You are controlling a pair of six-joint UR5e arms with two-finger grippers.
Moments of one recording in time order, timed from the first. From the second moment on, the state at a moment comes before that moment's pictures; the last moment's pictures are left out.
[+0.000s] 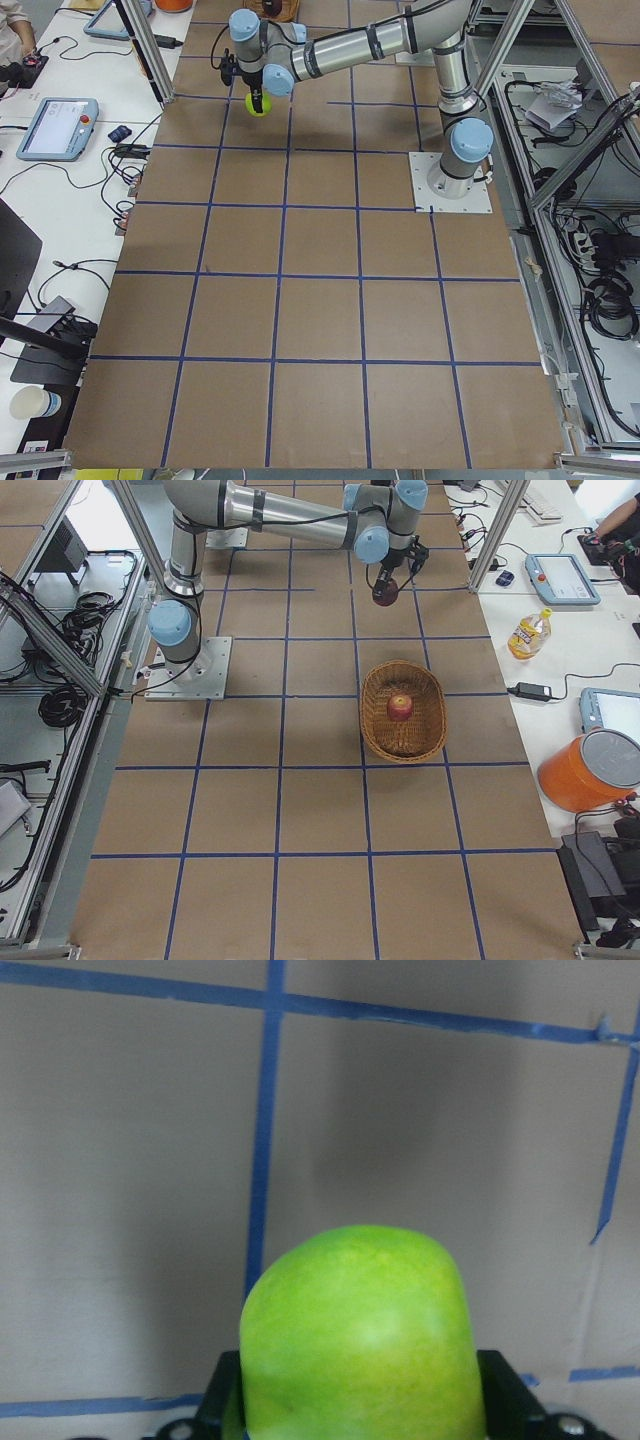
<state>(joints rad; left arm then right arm) -1.70 -2.04 -1.51 -1.12 1.41 -0.21 1.38 -1.22 1.42 -1.68 -1.57 0.14</state>
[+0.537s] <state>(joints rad) -1.89 -2.14 -1.52 -0.97 1.55 -0.41 1.04 -1.15 1.42 -1.80 -1.64 -0.42</state>
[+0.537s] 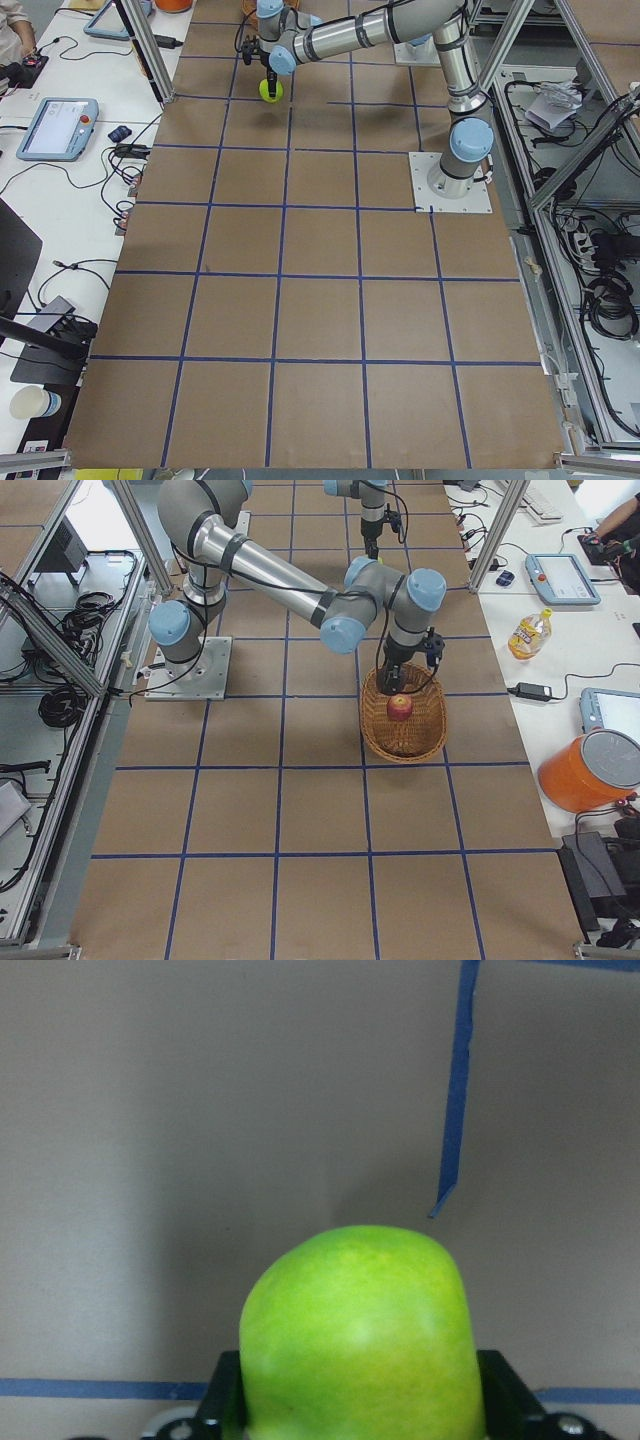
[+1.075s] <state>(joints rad) -1.91 -2.12 -1.50 -1.00 1.57 -0.41 0.98 -1.03 1.42 -1.96 -1.66 -0.46</state>
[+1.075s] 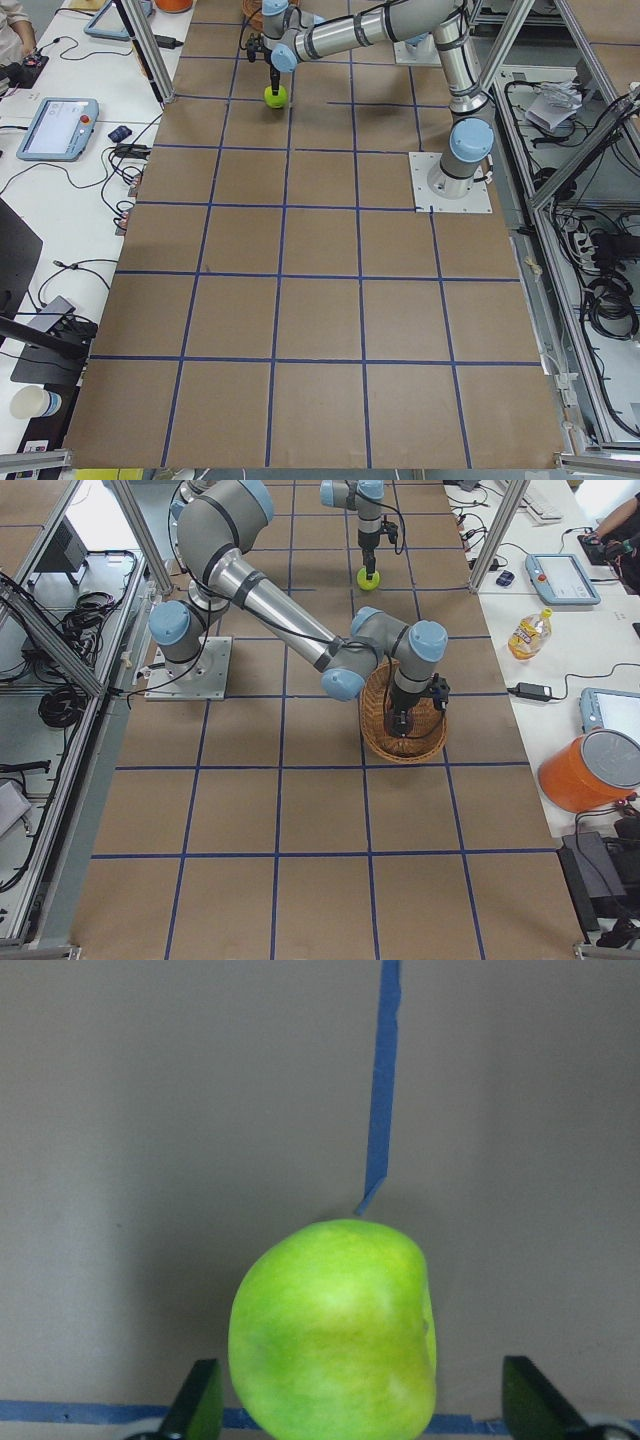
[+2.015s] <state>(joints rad) -1.58 -1.78 -1.39 -1.55 1.56 0.05 0.99 -0.95 1.42 -2.05 -1.61 -0.45</state>
